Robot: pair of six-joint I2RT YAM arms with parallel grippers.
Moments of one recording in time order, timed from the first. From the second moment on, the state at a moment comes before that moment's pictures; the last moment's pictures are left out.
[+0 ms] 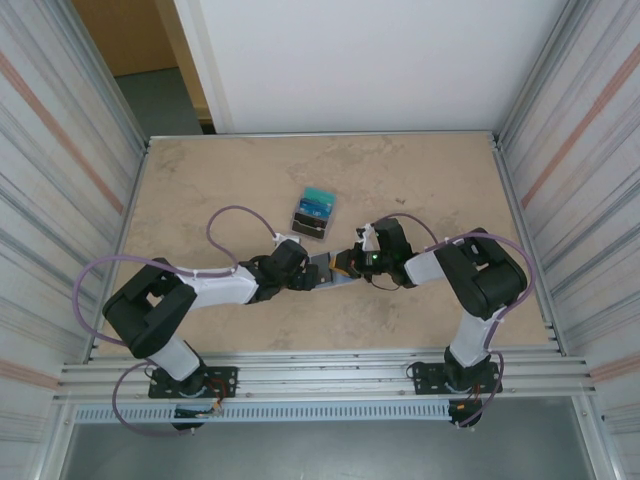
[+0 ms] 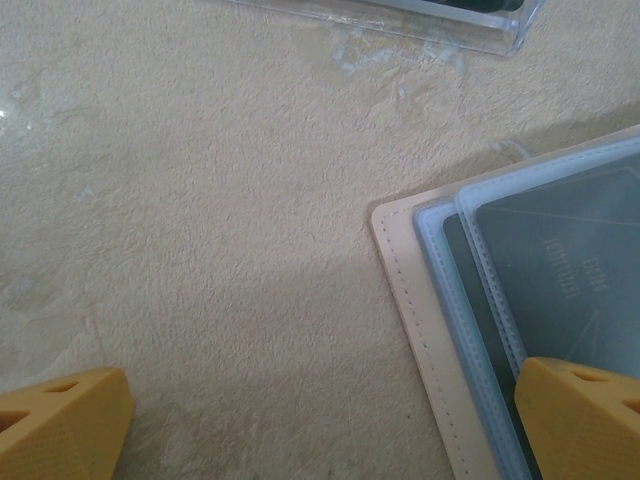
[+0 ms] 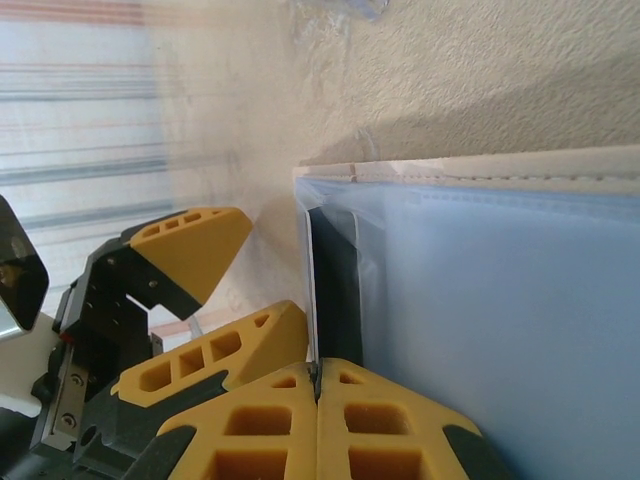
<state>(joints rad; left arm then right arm) -0.81 1.59 0.69 -0.05 -0.29 -0.53 0.50 1.80 0.62 0.51 -0.73 1.03</state>
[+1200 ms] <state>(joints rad) -0.81 1.56 0.77 -0.09 -0.22 -0.44 0.46 1.73 0.59 0.41 -0.71 0.96</state>
